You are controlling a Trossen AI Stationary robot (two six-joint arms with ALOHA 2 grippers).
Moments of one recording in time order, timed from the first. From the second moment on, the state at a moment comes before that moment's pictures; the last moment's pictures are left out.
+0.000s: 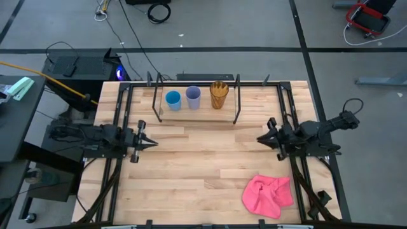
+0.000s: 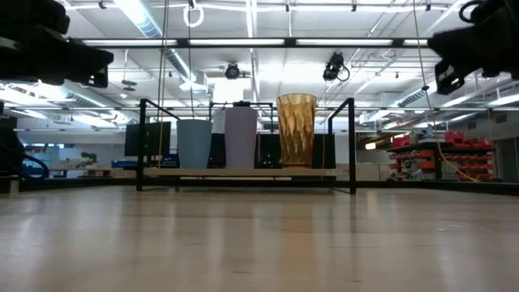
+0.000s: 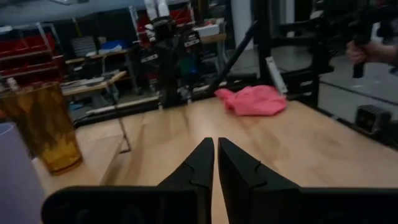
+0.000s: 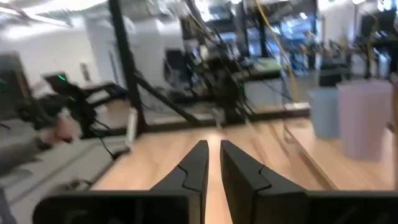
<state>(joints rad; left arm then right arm) -0.21 0.04 0.01 0.03 -0.10 0.17 0.33 0.00 0.01 0.09 0.23 0.11</state>
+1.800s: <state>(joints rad) -0.06 0.24 0.01 0.07 -0.10 0.22 0.19 0.10 0.01 0.06 0.22 0.15</state>
